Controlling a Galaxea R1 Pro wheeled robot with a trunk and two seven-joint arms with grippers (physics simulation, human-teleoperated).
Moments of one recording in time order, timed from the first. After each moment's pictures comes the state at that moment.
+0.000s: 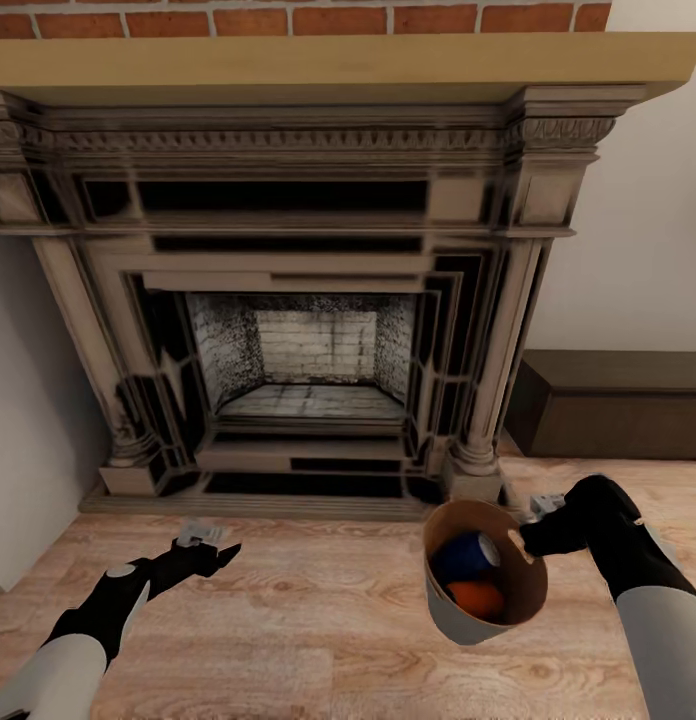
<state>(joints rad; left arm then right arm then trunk) -0.66 0.14 0.41 -0.45 -0.39 -0.01 -0.64 -0.71 -0.23 -0.21 -0.93 0.85 1.04 1.03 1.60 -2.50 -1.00</state>
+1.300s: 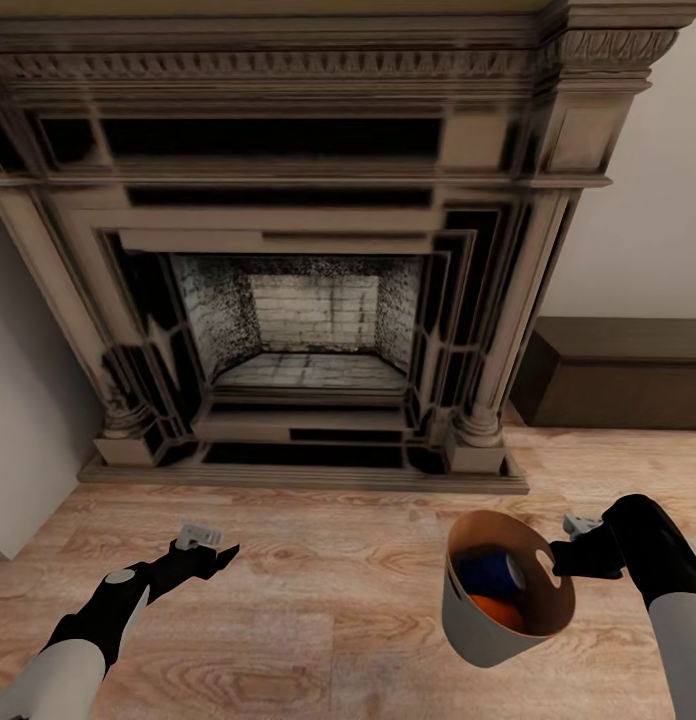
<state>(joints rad) -0.65 0.14 0.41 -0.45 -0.40 -0.05 -0.62 -0.72 -0.29 -0.36 -0.79 0.84 1.03 1.03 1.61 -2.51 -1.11</state>
